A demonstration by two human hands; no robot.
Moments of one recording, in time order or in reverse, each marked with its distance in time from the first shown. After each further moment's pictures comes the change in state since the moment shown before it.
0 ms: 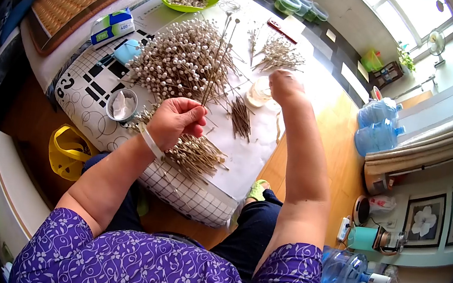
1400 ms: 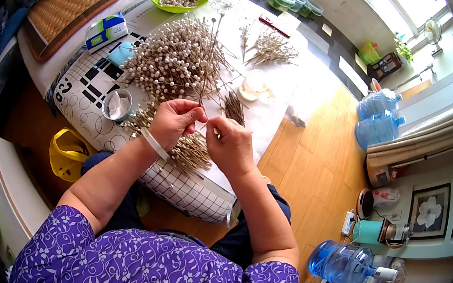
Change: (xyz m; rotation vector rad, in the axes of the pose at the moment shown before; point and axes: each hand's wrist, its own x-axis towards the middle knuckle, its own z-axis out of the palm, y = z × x) left_hand 0.000 -0.016 0.013 0.079 0.056 0.066; right_hand -0.136 -0.134 -0.001 0.958 0.490 -0.040
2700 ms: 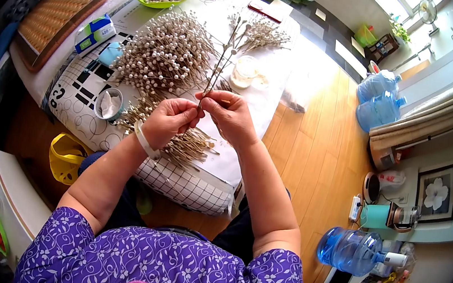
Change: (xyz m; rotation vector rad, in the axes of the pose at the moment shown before) left_hand -0.004 0.002 0.007 0.107 -0.253 -0.083; right_hand 0.019 0.040 -0.008 1.151 -0.244 0.460
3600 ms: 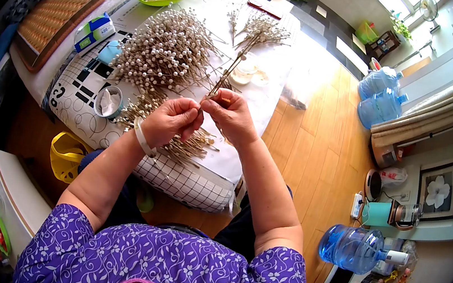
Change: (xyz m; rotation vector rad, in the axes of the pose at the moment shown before) left_hand -0.005 0.002 0.004 -0.088 -0.128 -0.081; right_hand -0.003 0.008 -0.008 -0.009 -0.058 -0.046
